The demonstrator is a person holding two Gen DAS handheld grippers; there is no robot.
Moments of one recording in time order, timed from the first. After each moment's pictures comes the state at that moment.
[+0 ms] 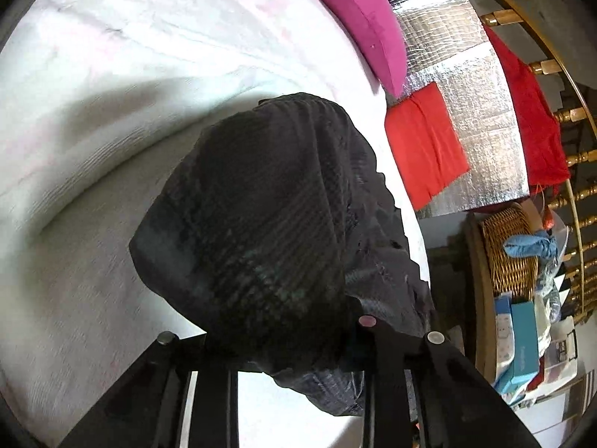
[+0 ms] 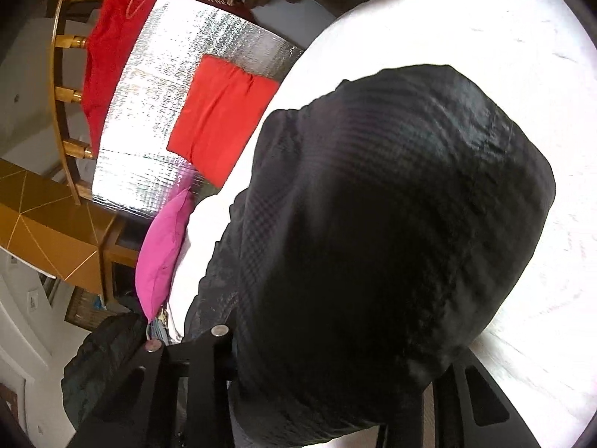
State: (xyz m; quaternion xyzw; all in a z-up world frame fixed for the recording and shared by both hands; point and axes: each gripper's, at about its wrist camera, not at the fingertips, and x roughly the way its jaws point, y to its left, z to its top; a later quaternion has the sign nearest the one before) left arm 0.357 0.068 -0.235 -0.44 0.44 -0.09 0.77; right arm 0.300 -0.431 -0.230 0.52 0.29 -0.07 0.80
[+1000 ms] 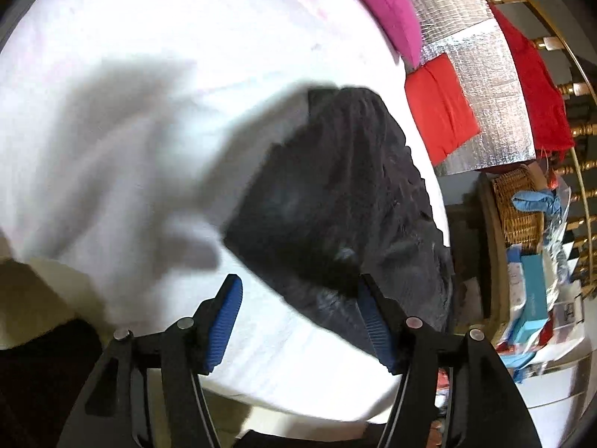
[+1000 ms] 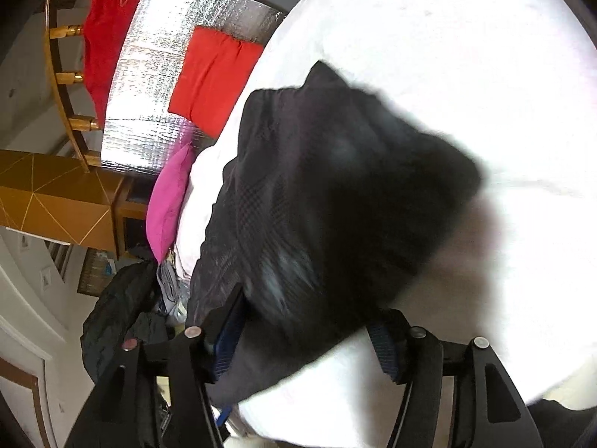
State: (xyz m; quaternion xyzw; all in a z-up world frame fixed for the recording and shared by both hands) left arm 0.264 0.124 -0.236 -0.39 0.50 -0.09 0.76; right arm 0.211 -0.443 -0.231 0.53 0.37 -0.01 0.77
